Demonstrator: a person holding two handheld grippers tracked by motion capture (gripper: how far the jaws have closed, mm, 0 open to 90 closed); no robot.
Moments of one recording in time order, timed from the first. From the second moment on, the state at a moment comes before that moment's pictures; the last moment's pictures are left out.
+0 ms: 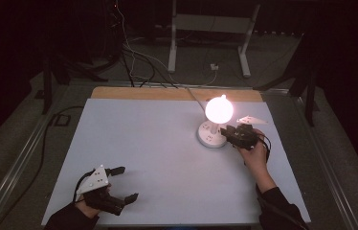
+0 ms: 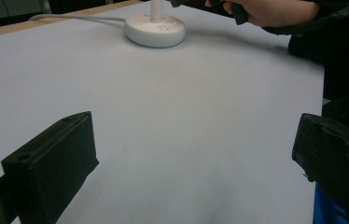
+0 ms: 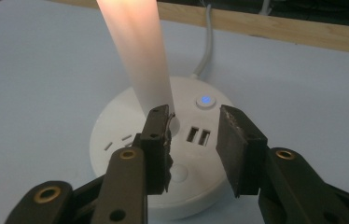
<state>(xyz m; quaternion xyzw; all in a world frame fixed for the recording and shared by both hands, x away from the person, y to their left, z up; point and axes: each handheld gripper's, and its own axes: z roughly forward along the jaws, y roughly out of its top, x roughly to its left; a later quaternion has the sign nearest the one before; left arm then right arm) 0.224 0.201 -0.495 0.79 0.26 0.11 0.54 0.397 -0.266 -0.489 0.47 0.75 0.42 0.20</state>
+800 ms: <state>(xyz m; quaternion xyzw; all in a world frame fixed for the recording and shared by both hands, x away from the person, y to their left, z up) 0.223 0.201 -0.495 0.79 0.26 0.11 0.54 0.392 -0.253 -0.500 0.46 0.77 0.38 0.21</state>
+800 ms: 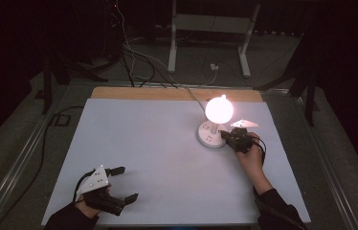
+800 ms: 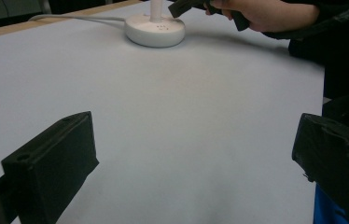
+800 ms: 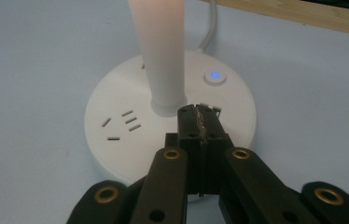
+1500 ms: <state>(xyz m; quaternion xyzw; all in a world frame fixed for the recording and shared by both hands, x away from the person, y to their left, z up) 0.223 0.200 -0.494 0.79 0.26 0.11 0.54 0.389 -0.248 -0.507 0.44 0.78 0.38 0.24</state>
